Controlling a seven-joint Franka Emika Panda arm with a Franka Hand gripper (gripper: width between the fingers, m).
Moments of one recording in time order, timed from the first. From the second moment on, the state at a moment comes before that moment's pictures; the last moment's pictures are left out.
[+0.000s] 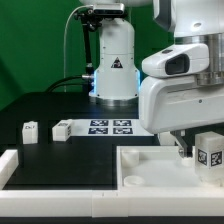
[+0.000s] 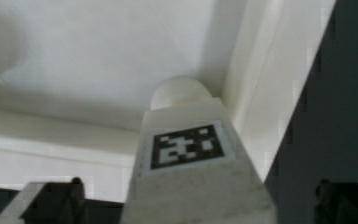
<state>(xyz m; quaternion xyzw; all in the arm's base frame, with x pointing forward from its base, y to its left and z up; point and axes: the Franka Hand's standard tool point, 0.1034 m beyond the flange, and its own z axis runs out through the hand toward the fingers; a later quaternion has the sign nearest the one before) 0.626 0.119 0.076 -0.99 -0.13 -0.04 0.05</state>
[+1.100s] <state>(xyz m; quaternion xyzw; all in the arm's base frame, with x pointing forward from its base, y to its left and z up) 0.626 0.117 0.075 -0.96 0.26 -0.04 0.06</state>
